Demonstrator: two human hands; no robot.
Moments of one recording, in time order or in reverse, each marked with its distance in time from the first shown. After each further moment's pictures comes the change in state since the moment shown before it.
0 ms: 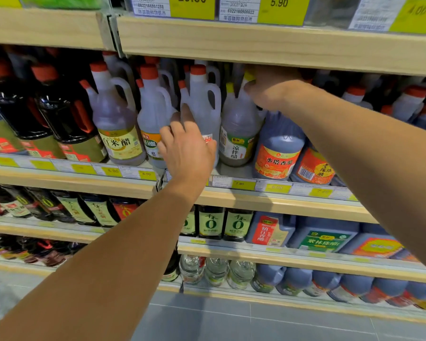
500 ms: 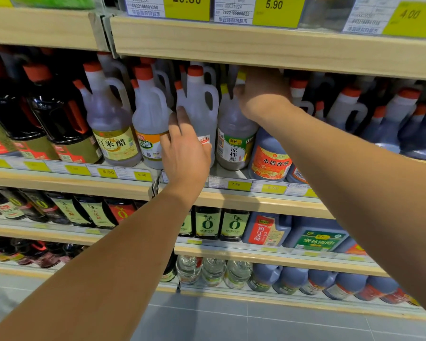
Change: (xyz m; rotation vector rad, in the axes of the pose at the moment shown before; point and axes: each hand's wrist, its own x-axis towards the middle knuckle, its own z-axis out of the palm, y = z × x) left_hand -0.001 -0.001 0.005 -0.094 -0.012 0.016; right_hand -0.002 -0.009 0.018 0.055 0.073 0.182
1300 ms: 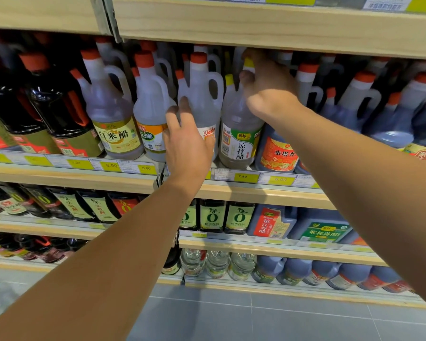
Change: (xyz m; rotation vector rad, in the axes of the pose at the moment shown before) left_hand -0.001 -0.012 -0.005 -0.149 -0.028 0.022; right_hand 0.004 0.009 0.025 0.090 0.203 -0.044
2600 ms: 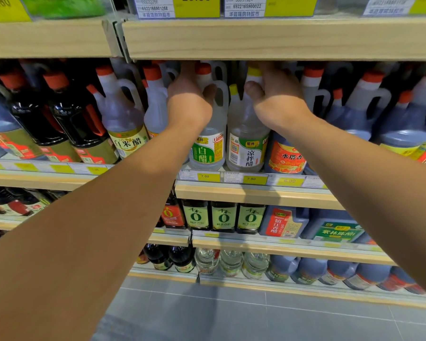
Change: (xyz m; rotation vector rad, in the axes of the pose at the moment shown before) left_hand 0.081 0.034 -0.041 -0.075 -0.011 0.060; right_hand -0.007 0.009 -0.002 0.067 -0.013 -0.095
